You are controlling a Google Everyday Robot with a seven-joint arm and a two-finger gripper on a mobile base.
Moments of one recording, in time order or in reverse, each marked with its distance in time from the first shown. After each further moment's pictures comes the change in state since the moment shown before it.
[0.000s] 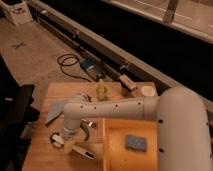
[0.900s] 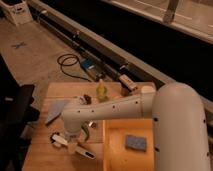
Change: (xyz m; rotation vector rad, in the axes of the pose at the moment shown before) arm 0.031 0.000 0.012 0.026 0.145 0.174
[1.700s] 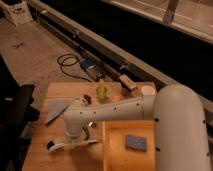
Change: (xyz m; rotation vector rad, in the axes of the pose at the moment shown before) arm -0.010 0.007 -0.002 0.011 -0.061 -0.044
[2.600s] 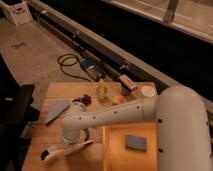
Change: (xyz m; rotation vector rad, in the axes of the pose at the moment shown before) arm -0.012 0.024 0.013 -0.027 -0.041 -0.102
